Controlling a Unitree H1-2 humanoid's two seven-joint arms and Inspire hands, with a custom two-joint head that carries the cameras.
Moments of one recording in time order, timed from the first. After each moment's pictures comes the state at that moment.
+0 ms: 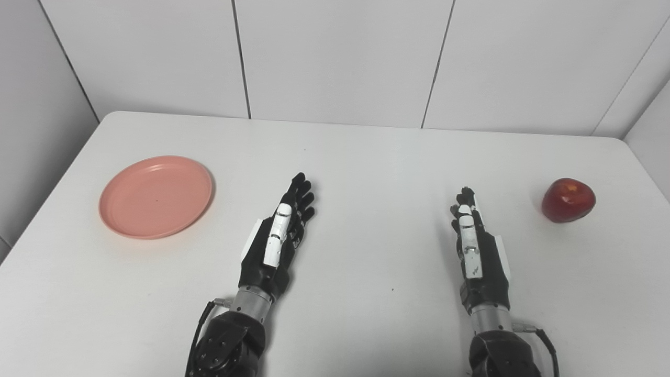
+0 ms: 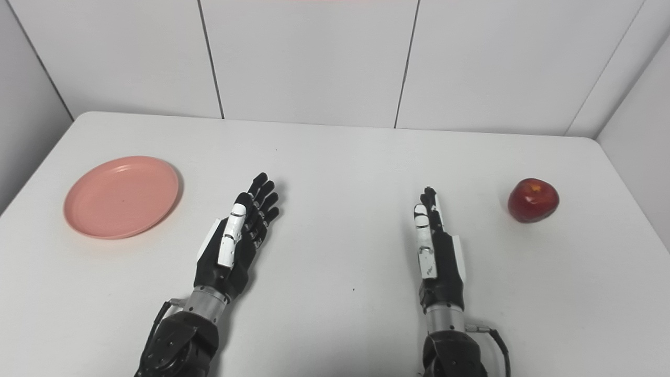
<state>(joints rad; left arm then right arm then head) -0.03 -0.08 -0.12 -0.12 -0.17 0.10 -0.13 0.00 0.07 0.03 -0.18 -0.05 0.15 -0.06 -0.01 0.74</state>
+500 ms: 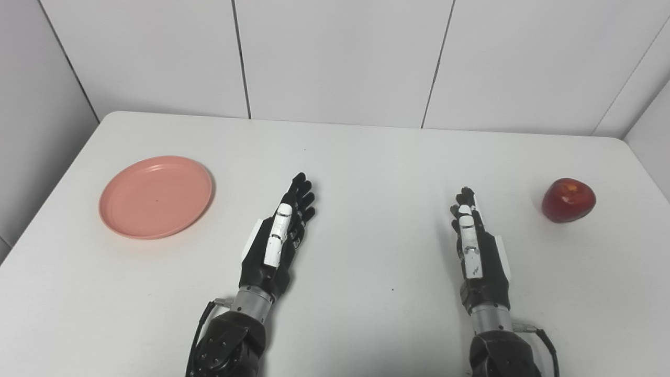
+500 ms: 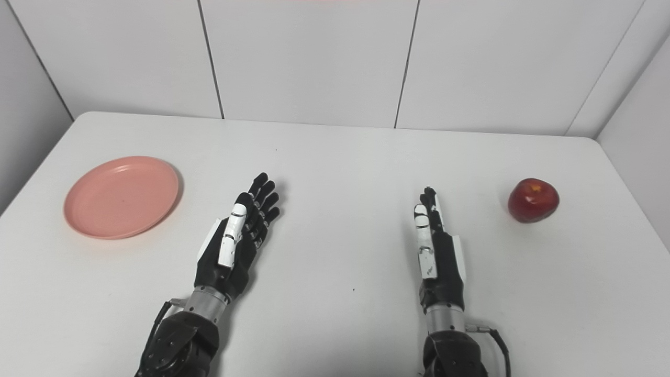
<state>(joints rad) -0.03 -0.08 -0.12 -0.12 -0.17 0.10 -0.13 0.00 0.07 0.03 -0.18 -0.05 0.15 -0.06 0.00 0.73</state>
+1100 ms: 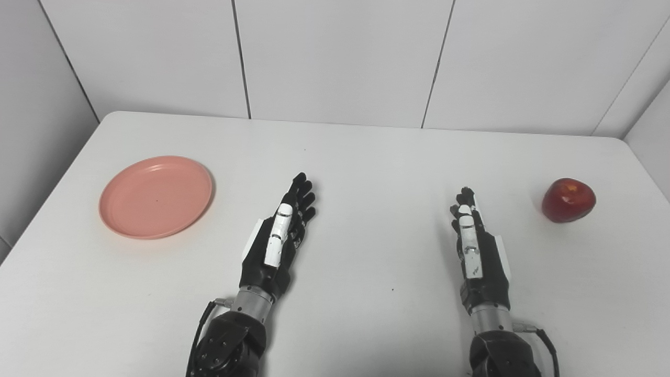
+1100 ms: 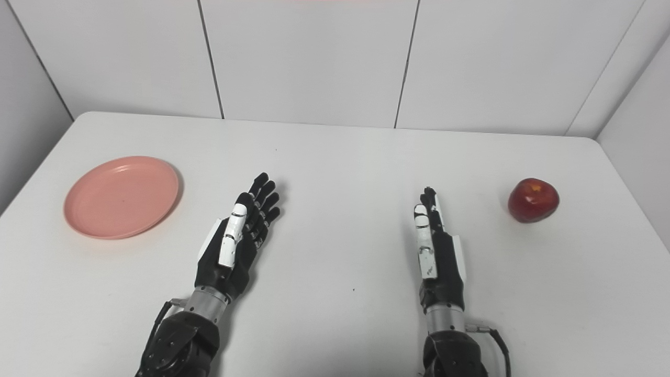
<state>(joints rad) -0.03 -0.09 -0.12 -0.12 -0.17 0.10 -0.13 0.00 0.07 0.03 -0.18 -0.04 0.15 -0.06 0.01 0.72</state>
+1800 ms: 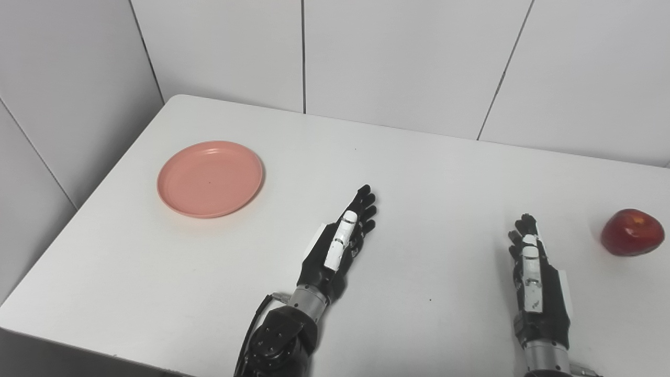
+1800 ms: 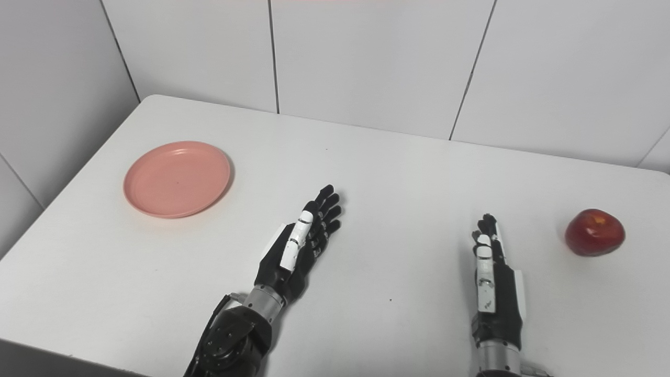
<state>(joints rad) -0.02 -0.13 -0.15 -0.04 -0.13 0.06 -0.12 0.02 0.00 0.00 -0.11 0.04 0.04 -0.01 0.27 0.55</state>
